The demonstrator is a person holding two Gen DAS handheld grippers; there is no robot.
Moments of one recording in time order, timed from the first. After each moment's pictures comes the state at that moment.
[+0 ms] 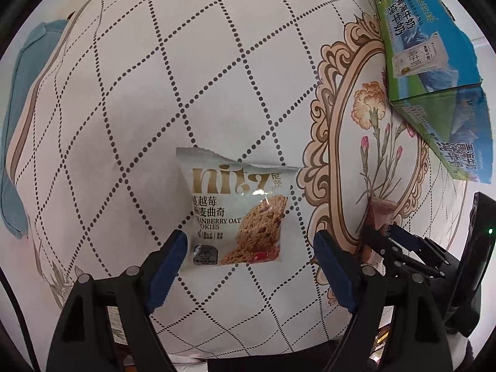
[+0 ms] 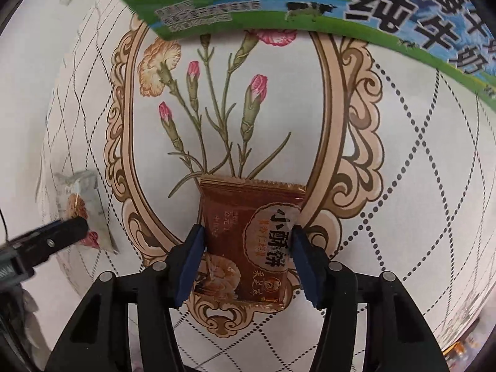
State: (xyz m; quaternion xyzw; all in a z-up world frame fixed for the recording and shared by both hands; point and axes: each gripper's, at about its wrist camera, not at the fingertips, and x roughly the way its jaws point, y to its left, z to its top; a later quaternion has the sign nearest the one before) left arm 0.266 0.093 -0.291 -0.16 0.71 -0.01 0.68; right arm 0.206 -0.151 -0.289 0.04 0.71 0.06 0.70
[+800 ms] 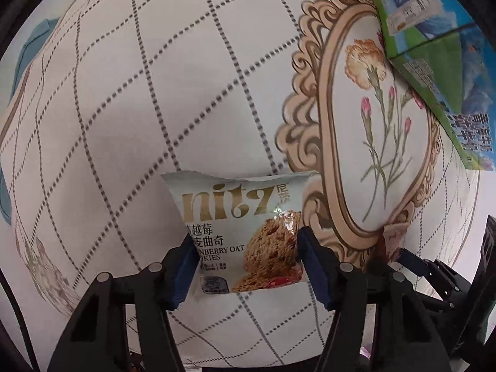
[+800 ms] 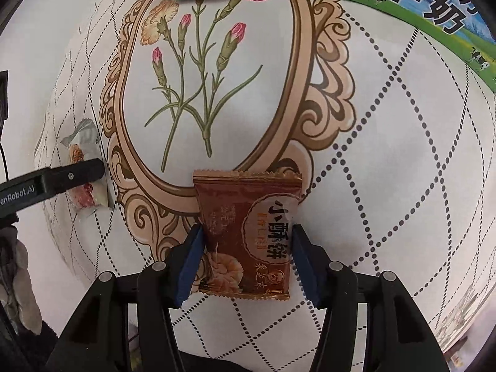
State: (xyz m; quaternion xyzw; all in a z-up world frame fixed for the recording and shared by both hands) left arm 0.249 0.037 -0.320 -0.15 0.71 0.01 0.69; right arm 0.183 -0.229 -0.287 0.03 0.71 0.09 0.69
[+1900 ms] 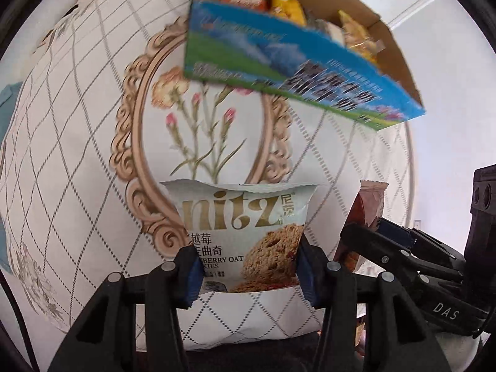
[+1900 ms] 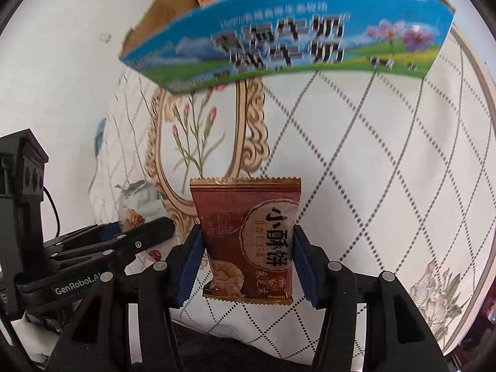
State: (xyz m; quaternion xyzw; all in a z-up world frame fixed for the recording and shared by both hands) left arm 0.238 -0.128 -0.191 -0.11 0.65 -0.11 0.74; right arm 0.145 -0.364 -0.174 0.15 0.63 0.12 0.75
